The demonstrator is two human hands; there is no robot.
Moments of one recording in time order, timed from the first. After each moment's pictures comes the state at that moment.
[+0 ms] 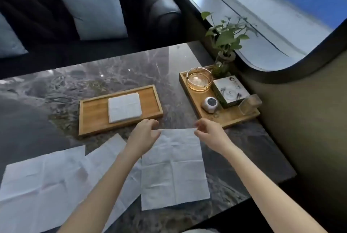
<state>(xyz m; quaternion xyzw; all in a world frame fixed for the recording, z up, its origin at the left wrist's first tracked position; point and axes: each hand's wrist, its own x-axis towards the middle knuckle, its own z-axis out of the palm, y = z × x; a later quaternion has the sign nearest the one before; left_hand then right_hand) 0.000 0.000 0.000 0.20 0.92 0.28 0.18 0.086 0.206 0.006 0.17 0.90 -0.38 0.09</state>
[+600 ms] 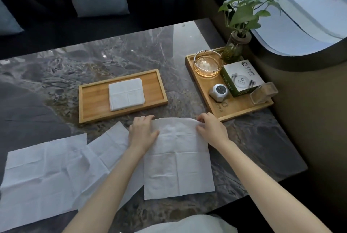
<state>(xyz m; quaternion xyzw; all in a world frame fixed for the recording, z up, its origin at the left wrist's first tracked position) 0.002 -0.010 -0.042 0.14 0.96 0.18 0.15 0.072 0.197 -0.044 0.19 0.94 -0.28 0.09</state>
